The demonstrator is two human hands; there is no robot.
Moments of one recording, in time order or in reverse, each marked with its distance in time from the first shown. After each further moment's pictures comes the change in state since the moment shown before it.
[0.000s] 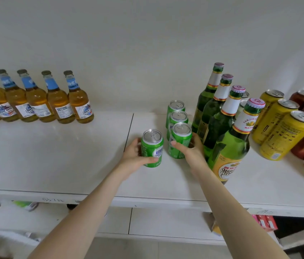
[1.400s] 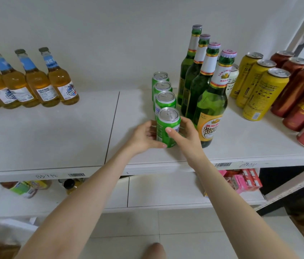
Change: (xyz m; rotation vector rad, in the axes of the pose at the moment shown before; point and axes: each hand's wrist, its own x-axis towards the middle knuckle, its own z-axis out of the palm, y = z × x) left_hand -0.026 -0.003 0.058 0.205 -0.208 0.074; right_hand -0.084 0.011 -0.026 0.044 -0.029 -0.180
